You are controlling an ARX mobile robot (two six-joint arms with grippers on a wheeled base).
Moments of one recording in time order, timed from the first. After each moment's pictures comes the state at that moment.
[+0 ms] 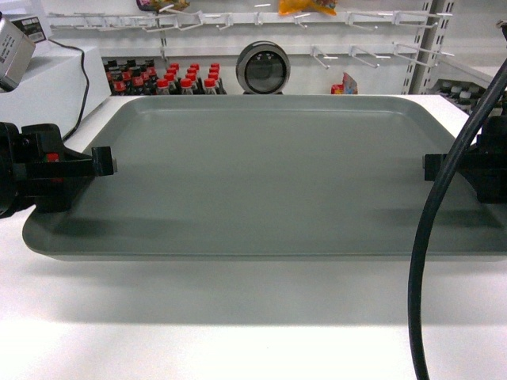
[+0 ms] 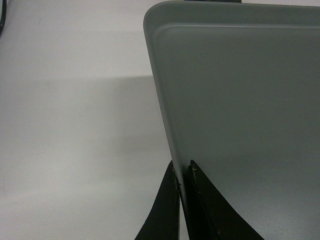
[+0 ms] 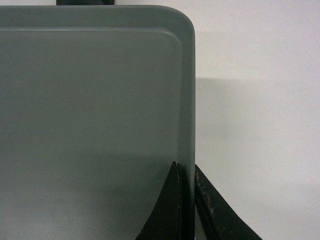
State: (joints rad) left arm -0.18 1.50 0.58 0.49 0.05 -0.10; right arm 0.21 1.57 0.69 0.44 0.08 0.10
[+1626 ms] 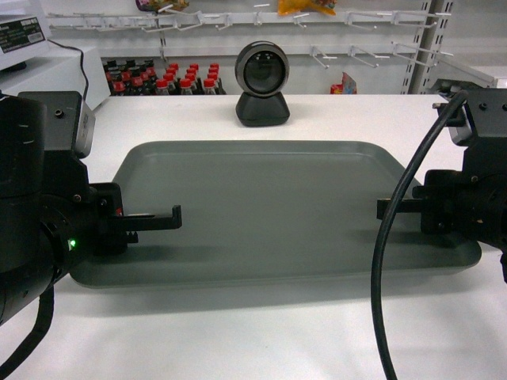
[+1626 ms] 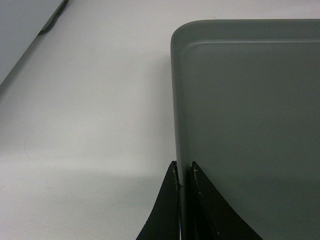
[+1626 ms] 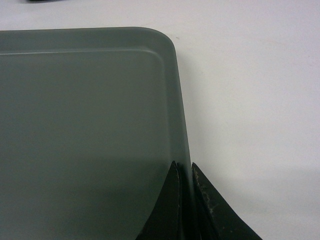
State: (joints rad) left arm -0.37 1.77 0.58 0.73 -0.47 -0.17; right arm 0.21 1.94 0.75 0.75 0.10 0.11
